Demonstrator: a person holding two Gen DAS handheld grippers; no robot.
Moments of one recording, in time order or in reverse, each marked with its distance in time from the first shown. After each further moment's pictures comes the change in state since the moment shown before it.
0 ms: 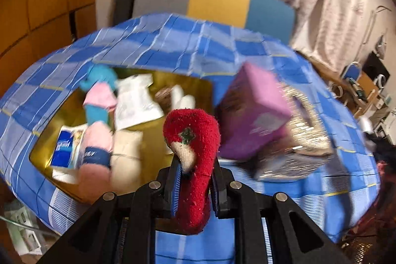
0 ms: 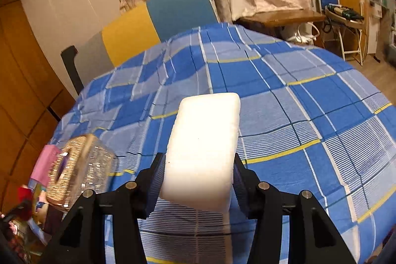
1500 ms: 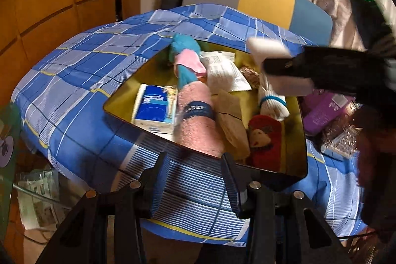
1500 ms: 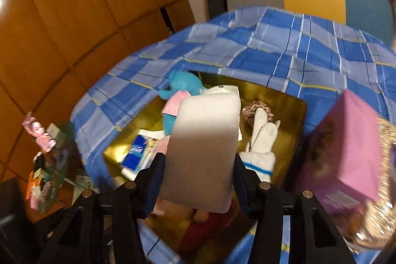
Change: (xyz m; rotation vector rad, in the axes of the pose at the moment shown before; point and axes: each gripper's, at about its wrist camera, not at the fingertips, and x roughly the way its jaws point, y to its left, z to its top) left arm -0.036 0.114 -0.056 -0.133 0.009 0.139; right arm 0.103 0.460 -0.132 -0.526 0.328 0.415
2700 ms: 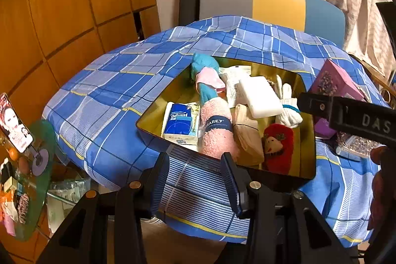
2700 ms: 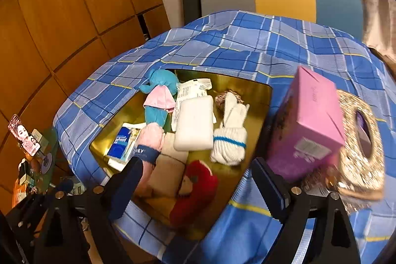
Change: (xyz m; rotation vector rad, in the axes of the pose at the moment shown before) left arm -0.036 -0.021 0.000 0.071 -0.071 0.191; right arm -0.049 0.007 -0.038 0.053 -0.059 -0.154
